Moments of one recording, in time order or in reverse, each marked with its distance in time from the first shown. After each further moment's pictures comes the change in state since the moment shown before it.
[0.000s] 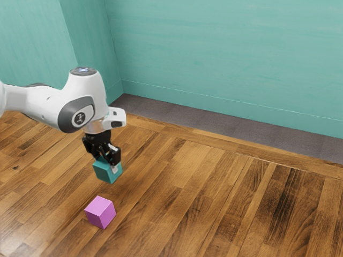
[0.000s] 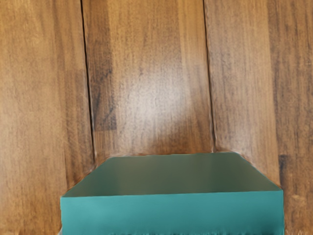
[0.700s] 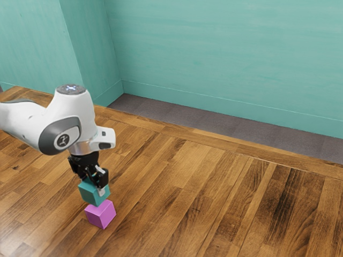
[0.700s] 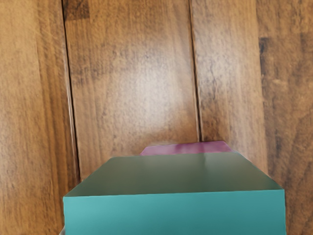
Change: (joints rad) arm 0.011 -0.195 -0.053 -0.228 -0.005 -0.003 -0.025
